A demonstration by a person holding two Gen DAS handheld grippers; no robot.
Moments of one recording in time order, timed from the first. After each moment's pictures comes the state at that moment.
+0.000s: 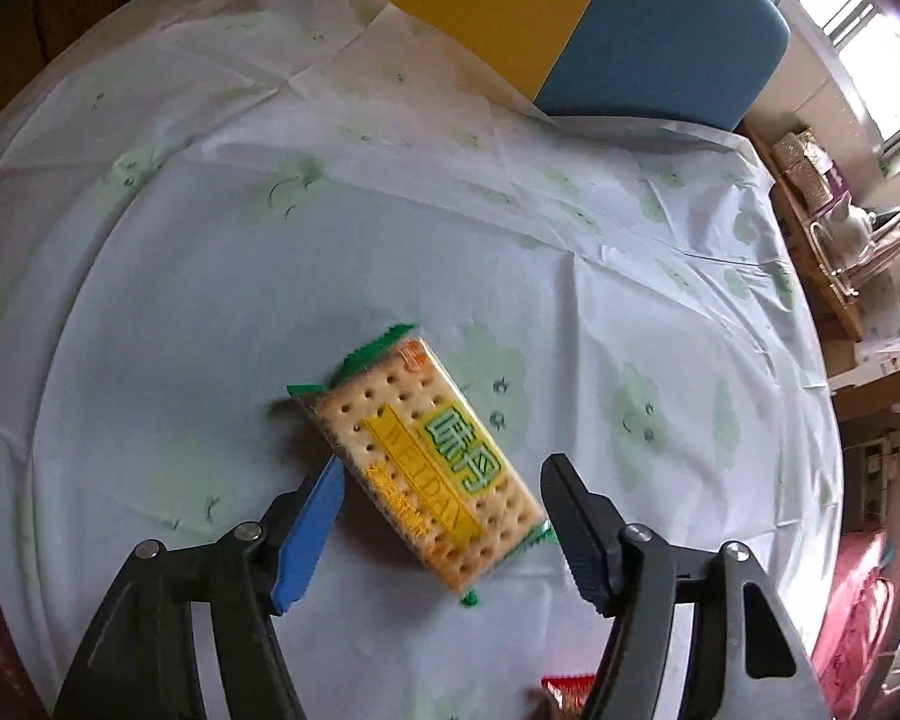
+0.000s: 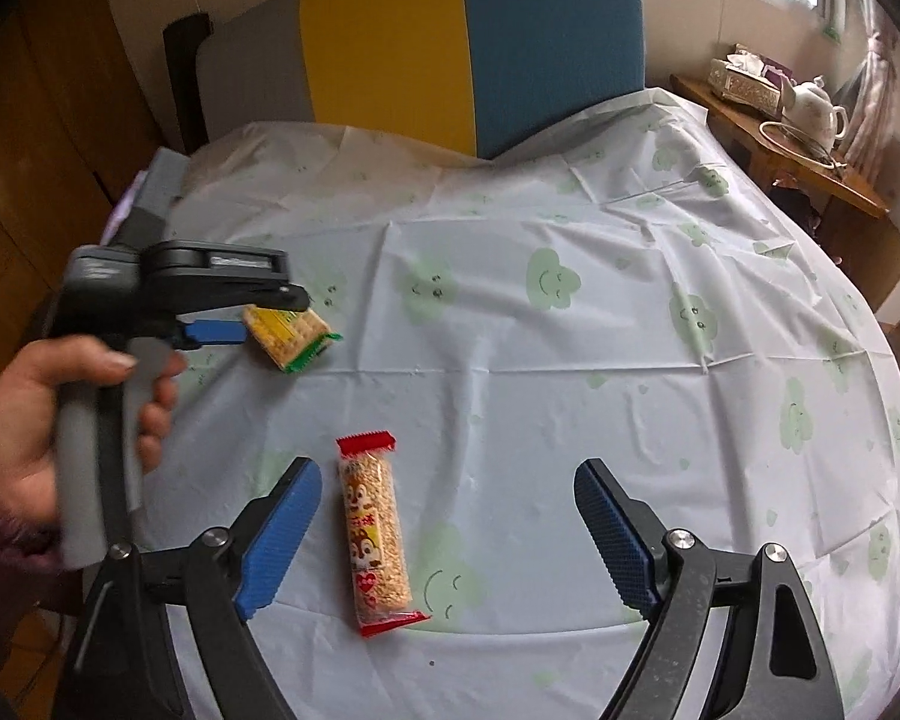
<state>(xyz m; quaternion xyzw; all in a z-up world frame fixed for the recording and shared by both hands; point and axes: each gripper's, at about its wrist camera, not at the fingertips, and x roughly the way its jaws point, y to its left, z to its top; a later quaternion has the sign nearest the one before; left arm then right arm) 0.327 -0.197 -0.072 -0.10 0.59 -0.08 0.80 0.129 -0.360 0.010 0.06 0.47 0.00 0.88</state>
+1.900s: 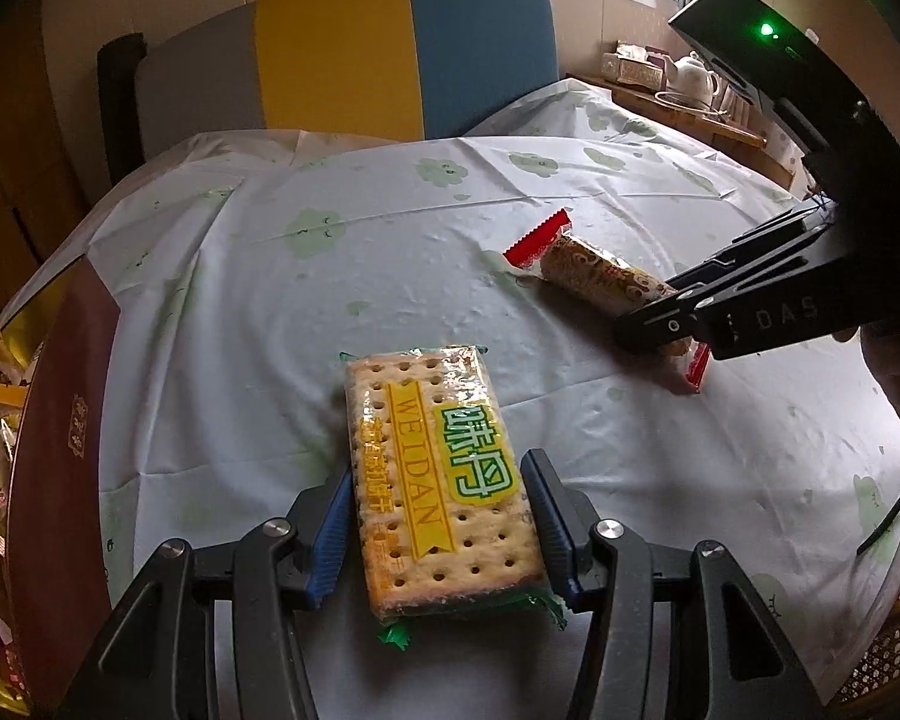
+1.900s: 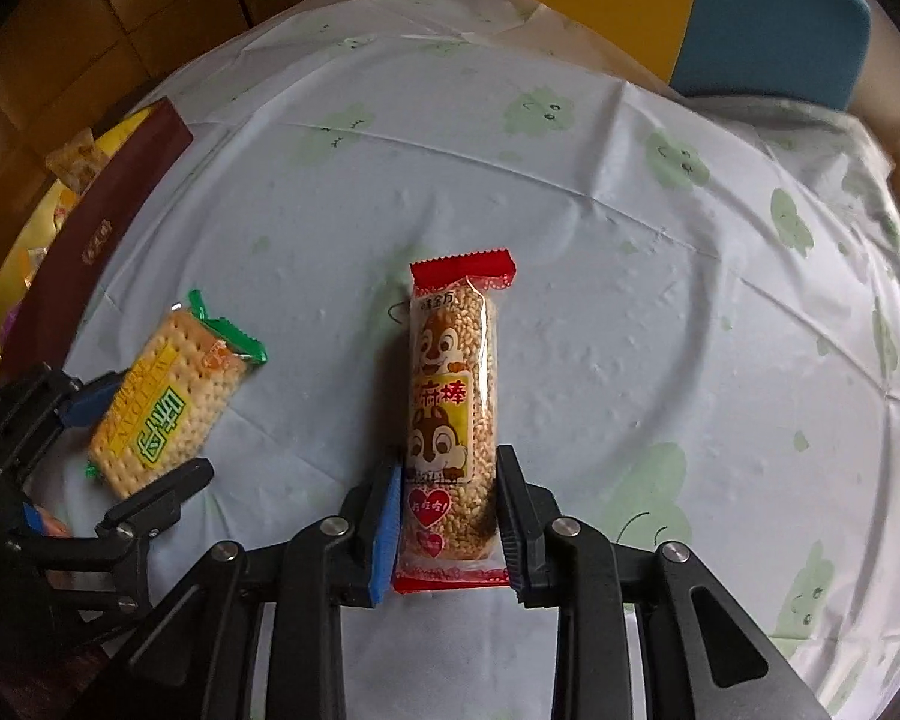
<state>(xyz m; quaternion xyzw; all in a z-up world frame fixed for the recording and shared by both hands) 0.054 -0.125 -0.096 0.10 0.42 -0.18 0.89 0.121 -0.280 -0.080 -0.06 0.57 0.16 0.81</state>
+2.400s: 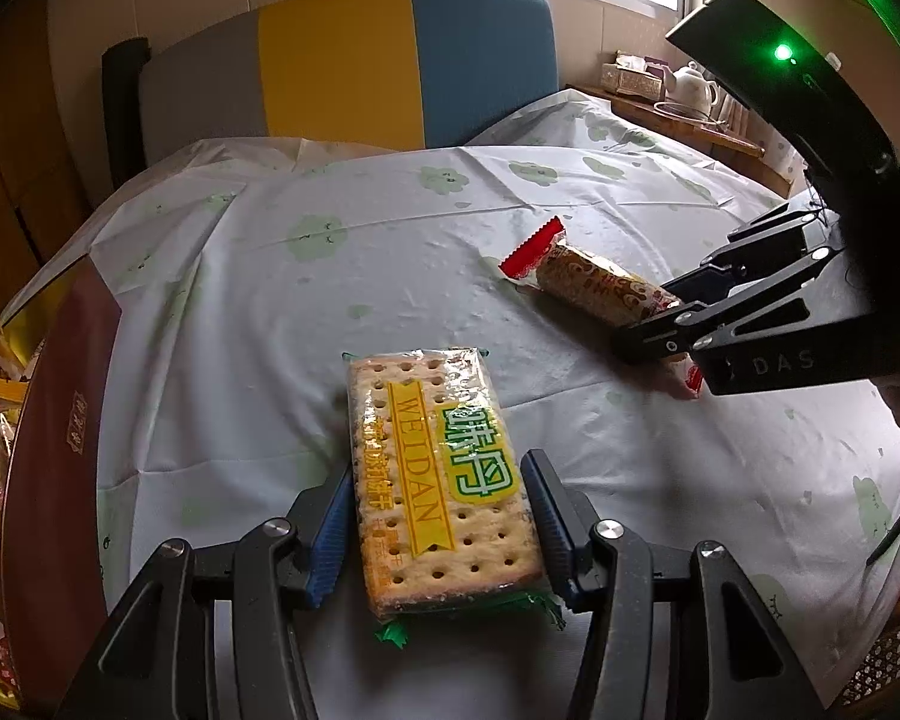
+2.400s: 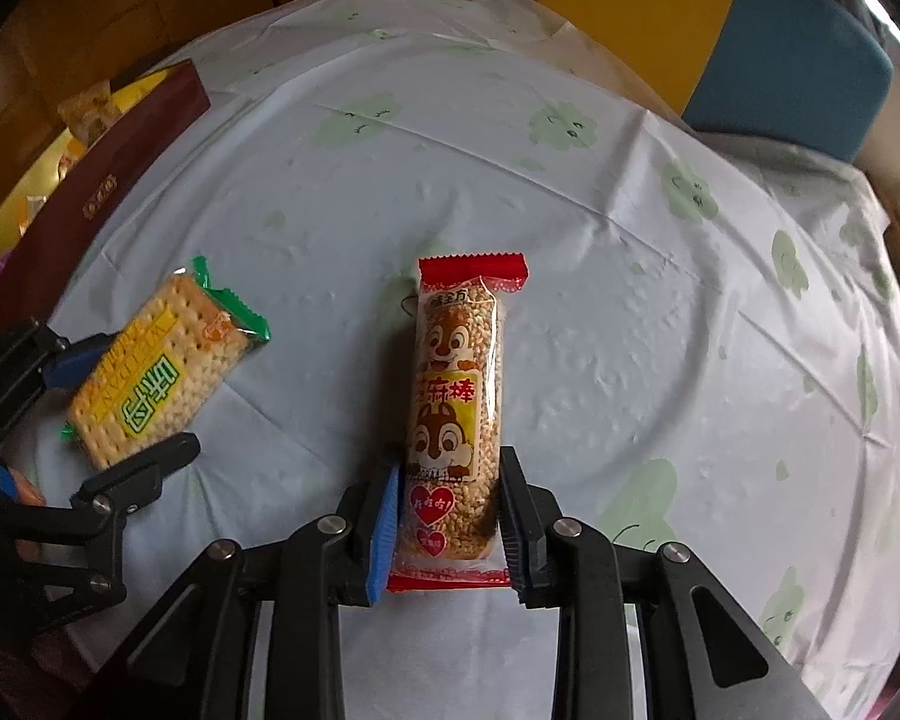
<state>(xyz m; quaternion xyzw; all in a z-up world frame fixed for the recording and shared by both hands) 0.053 -0.124 -0.096 0.10 0.41 -0.18 0.89 0.110 -0.253 -0.085 -0.15 0.54 0.16 0.81</state>
